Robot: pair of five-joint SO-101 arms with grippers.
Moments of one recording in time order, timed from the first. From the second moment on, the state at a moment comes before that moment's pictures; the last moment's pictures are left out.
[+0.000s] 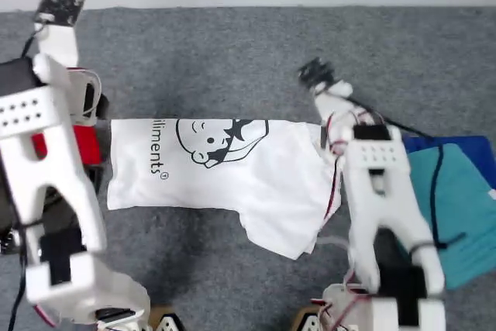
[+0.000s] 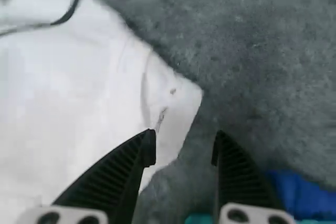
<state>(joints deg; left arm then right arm) -19.5 3.8 -22.9 99.8 -12.1 -2.5 -6.9 28.1 46.9 30.4</state>
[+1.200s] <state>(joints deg) -19.5 -16.4 -1.1 99.9 -12.2 -4.6 32.1 -9.9 54.5 29.6</state>
